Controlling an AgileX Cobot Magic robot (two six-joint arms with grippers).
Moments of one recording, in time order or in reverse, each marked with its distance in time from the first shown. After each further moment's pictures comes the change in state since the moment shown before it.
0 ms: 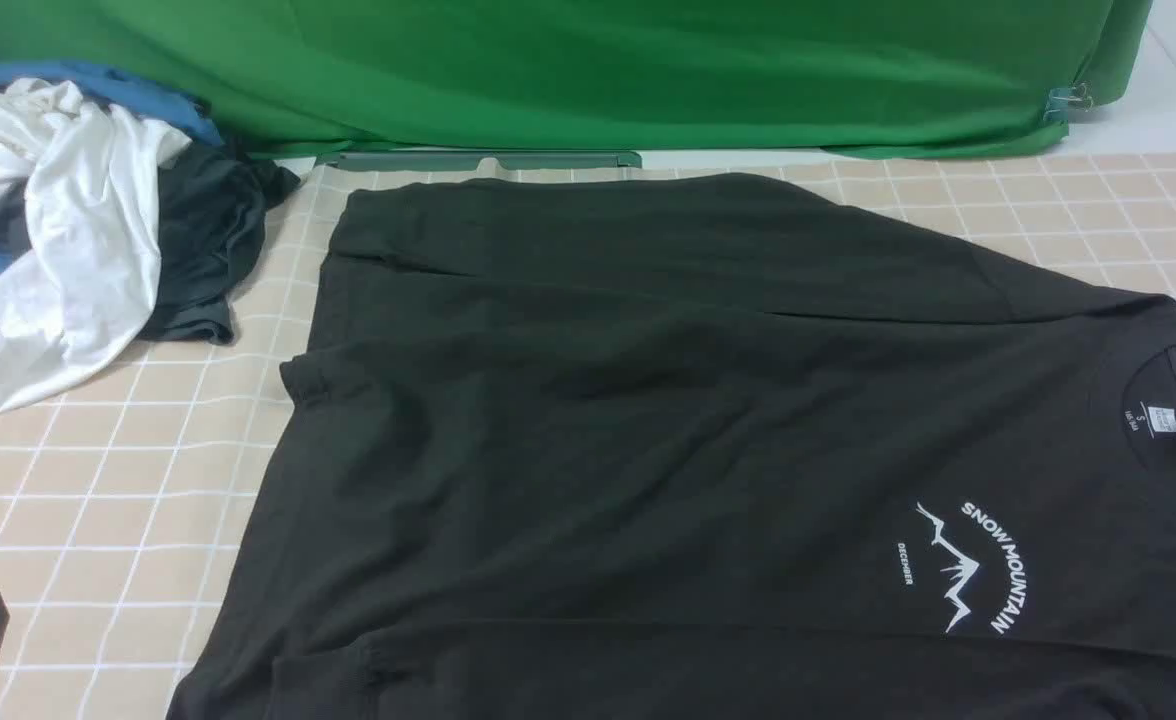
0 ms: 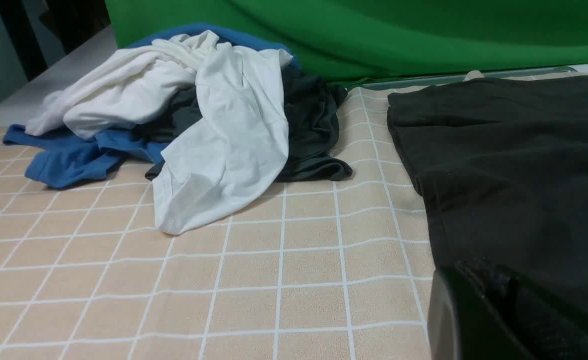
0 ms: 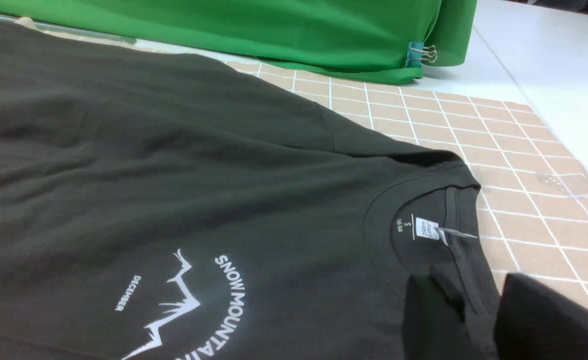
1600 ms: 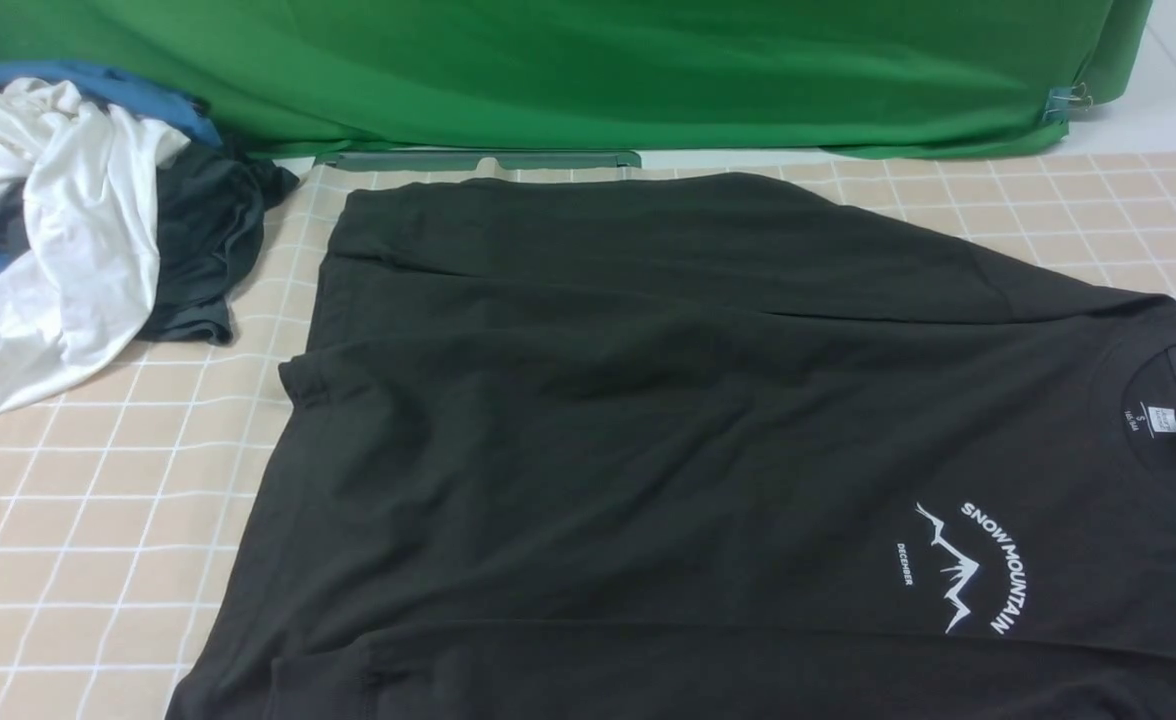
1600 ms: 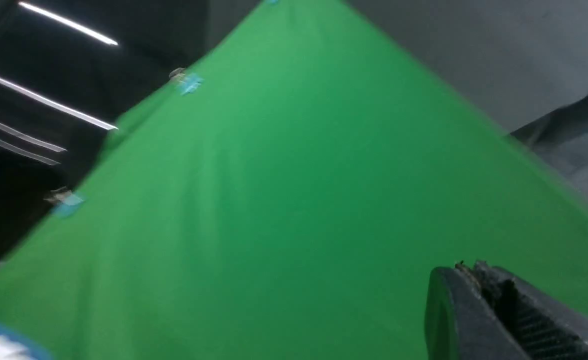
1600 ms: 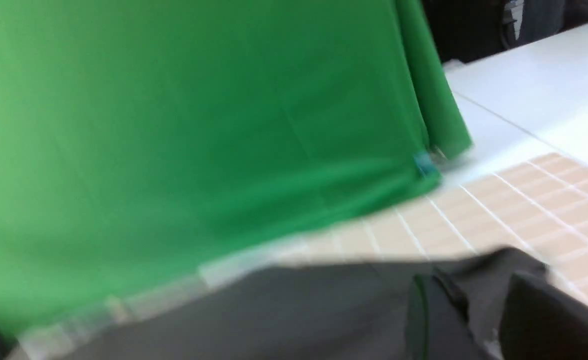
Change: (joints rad) right arm 0.000 0.000 0.000 0.148 -0.319 0.444; left arm 0.000 0.014 -0.096 -0.268 -0.720 -0.551
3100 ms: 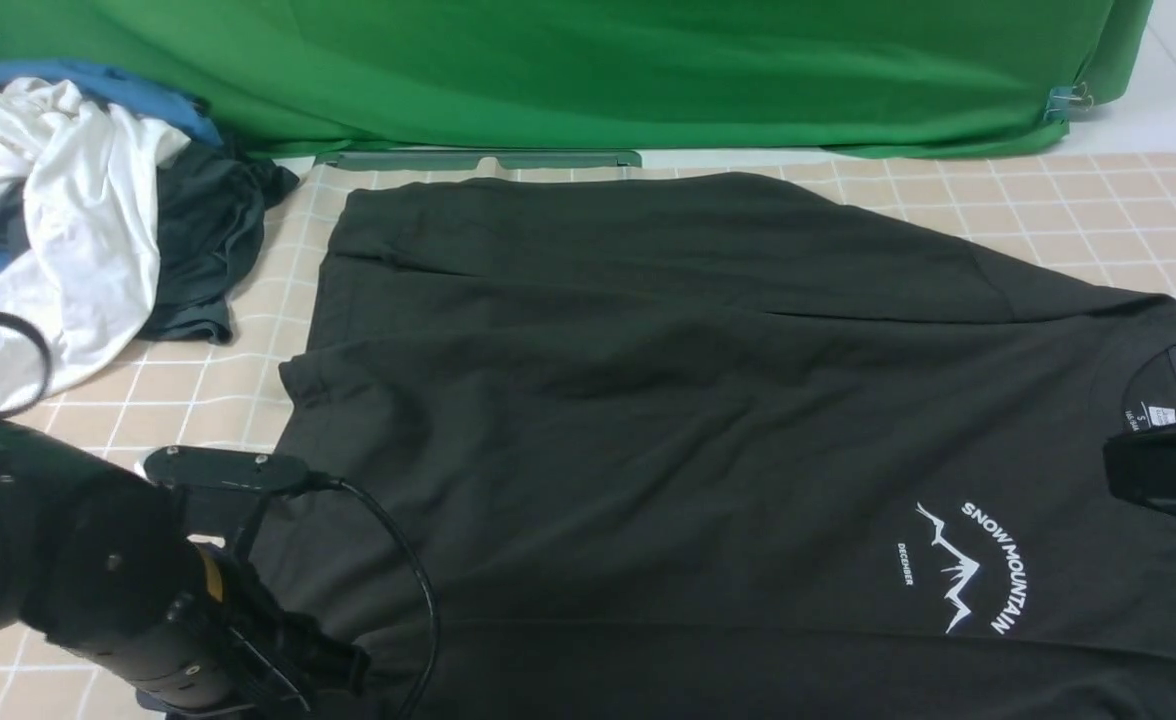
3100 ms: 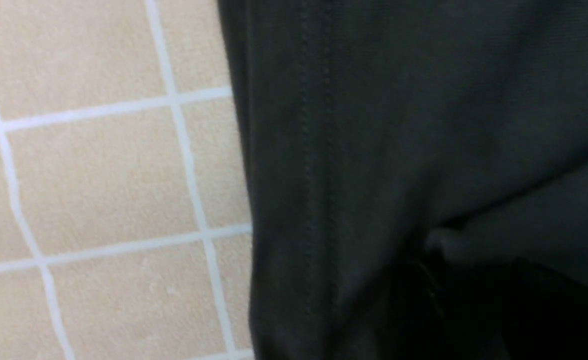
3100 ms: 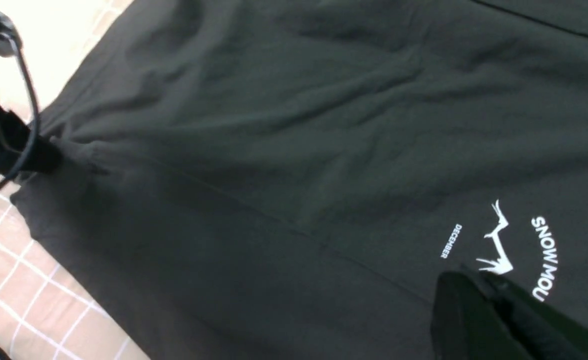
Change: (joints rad) right arm 0.329 0.819 -0.818 0.059 0.915 -0.370; left arm -0.442 1.393 -0.476 0.333 1.106 0.167
